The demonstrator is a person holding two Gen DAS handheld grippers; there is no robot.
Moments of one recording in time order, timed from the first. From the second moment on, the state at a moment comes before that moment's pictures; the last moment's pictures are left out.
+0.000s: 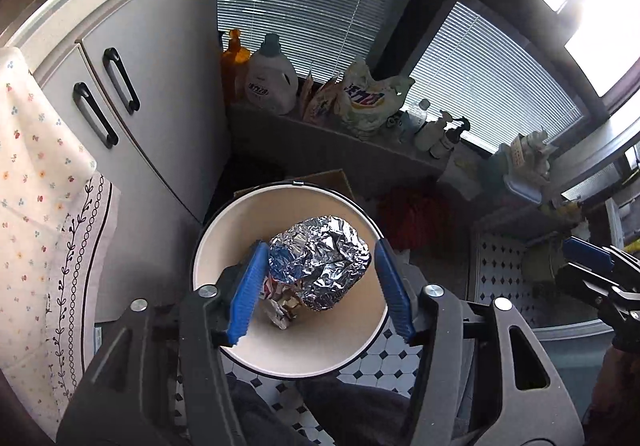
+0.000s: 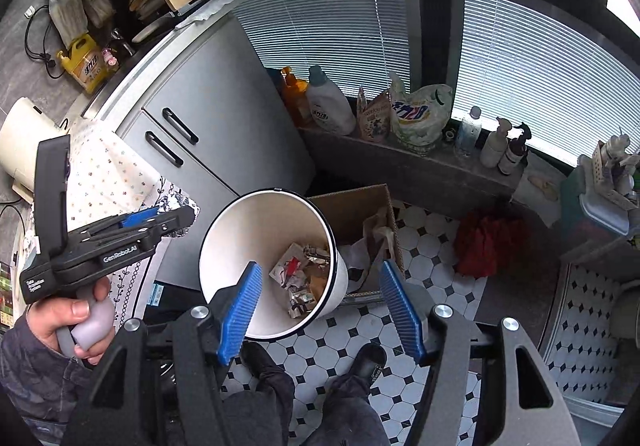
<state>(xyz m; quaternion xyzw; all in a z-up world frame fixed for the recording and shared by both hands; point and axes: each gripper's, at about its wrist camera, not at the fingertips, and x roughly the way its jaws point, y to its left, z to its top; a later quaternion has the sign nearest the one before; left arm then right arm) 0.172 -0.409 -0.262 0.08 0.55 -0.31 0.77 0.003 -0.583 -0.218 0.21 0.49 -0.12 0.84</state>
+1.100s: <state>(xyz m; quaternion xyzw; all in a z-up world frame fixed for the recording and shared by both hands) 0.197 -0.172 -0.136 -0.01 0.45 -0.19 0.87 0.133 -0.401 -0.164 0.12 0.47 0.00 0.87</state>
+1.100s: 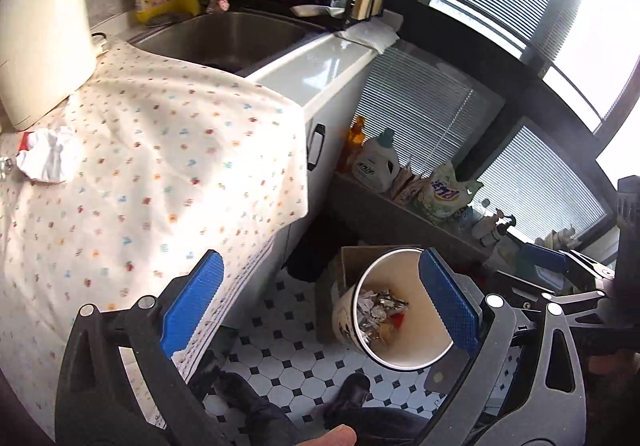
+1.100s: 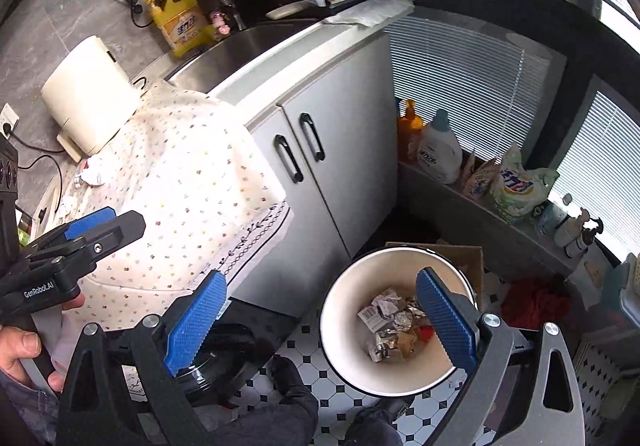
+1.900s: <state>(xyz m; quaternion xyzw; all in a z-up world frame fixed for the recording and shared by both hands) 0.186 0.108 -0.090 -0.09 0.36 0.00 0.93 0.222 -0.156 -0.125 0.03 0.45 0.17 0.88</state>
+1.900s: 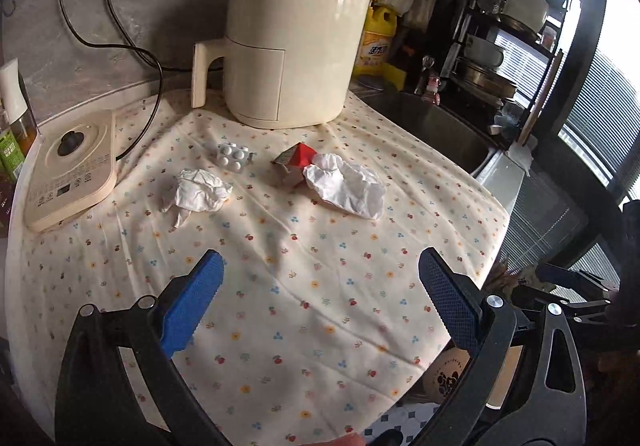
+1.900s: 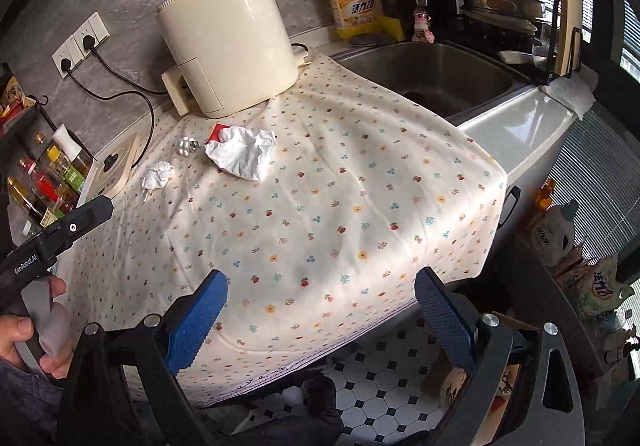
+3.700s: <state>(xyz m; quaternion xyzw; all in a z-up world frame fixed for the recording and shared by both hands) 0.269 0.248 -0.138 -0.13 0.38 0.03 0.92 0.362 -0.015 -0.174 0.00 0.50 0.17 0.85</state>
